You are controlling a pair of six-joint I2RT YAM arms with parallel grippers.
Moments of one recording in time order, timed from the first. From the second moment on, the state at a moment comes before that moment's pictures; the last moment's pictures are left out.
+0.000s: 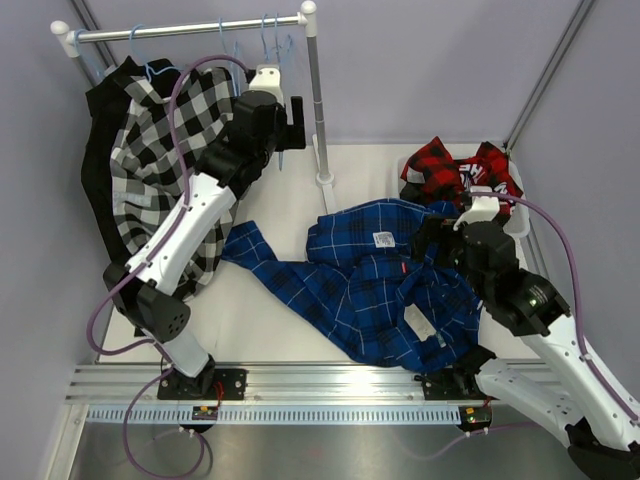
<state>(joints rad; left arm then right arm) -0.52 1.67 1.88 -0.52 -0.36 -0.22 0.61 0.75 1.03 -0.69 0.36 0.41</state>
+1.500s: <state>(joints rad) -0.52 0.85 1.35 -0.72 -0.30 -0.14 0.52 1.27 0.74 -0.37 0.20 0.74</state>
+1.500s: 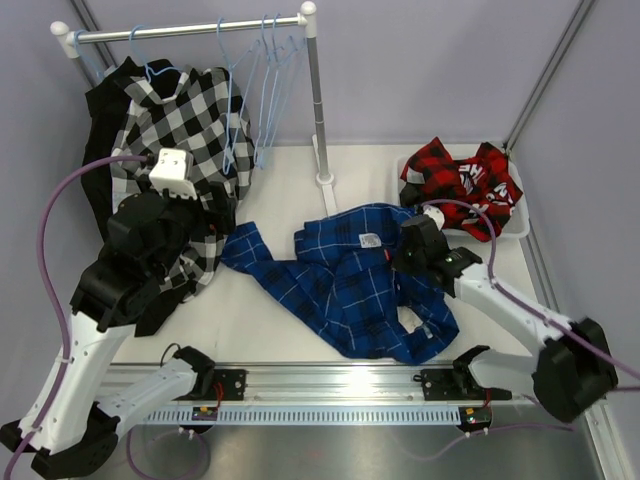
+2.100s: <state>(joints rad) -0.52 0.87 1.38 -0.72 -0.31 -0.11 0.42 1.44 2.40 -0.62 0.38 0.31</state>
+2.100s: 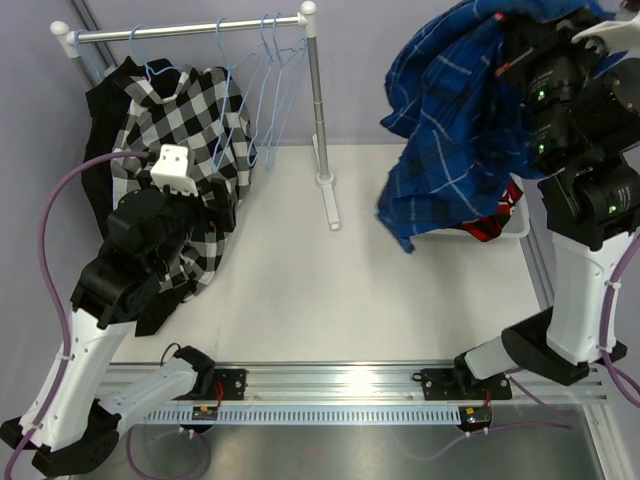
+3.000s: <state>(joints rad) -0.52 0.85 1.38 -0.72 -0.26 -0.13 0.07 1.73 2.66 -0.21 0.40 0.19</state>
